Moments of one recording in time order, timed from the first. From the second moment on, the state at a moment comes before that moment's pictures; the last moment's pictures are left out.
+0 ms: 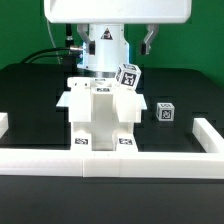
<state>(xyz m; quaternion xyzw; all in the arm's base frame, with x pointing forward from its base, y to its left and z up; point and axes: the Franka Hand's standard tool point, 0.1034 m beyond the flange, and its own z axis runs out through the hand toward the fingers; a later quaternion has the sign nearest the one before) 0.589 -0.012 0.151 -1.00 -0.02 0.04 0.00</state>
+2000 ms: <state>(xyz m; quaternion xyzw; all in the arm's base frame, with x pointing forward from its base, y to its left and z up) 0.590 -0.011 0.127 -1.00 -0.03 0.02 -0.02</state>
